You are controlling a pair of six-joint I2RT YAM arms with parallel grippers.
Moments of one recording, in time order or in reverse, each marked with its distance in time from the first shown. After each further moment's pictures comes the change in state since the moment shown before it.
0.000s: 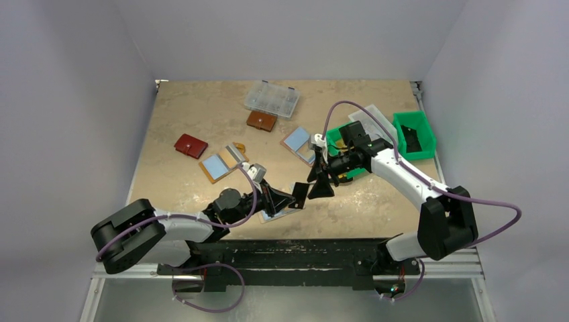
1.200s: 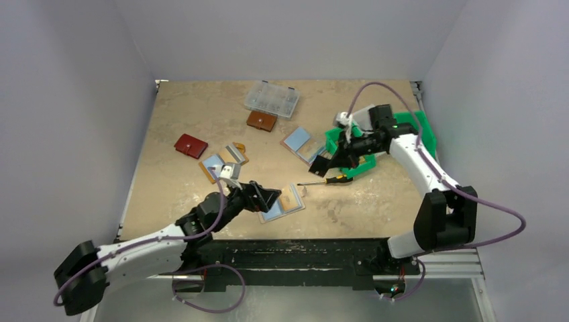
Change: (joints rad) left arm -0.004 -0.454 -0.007 -0.552 -0.346 -0.045; right arm -0.206 0.048 0.139 -0.161 0.035 -0.110
